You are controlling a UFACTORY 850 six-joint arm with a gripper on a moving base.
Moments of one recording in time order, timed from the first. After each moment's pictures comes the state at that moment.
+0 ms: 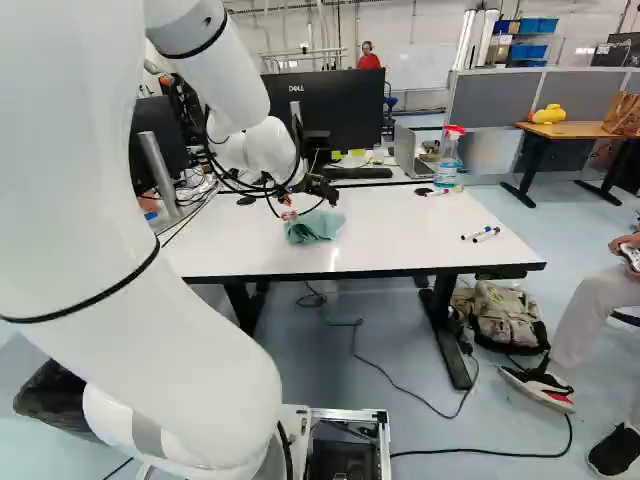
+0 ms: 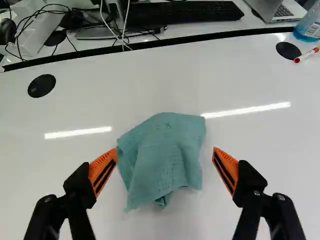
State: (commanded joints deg) arm -4.5 -0.2 -43.2 1.5 -1.0 0.0
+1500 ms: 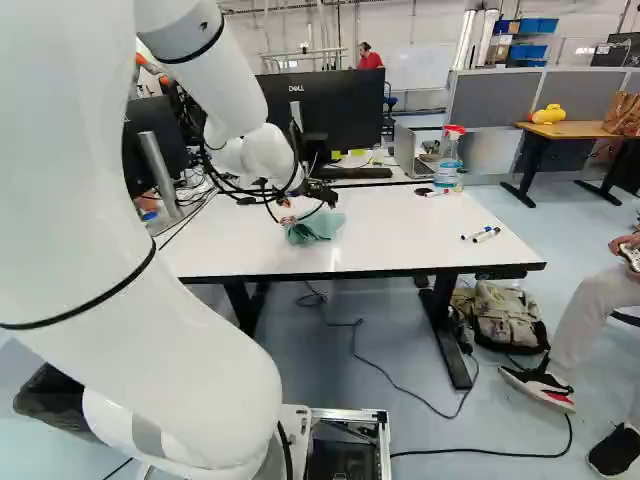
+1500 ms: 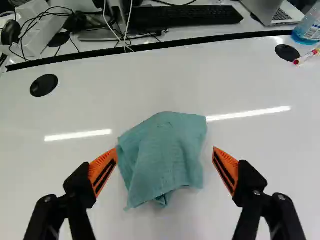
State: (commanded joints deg) arm -4.1 1.2 -39.9 1.4 3.3 0.0
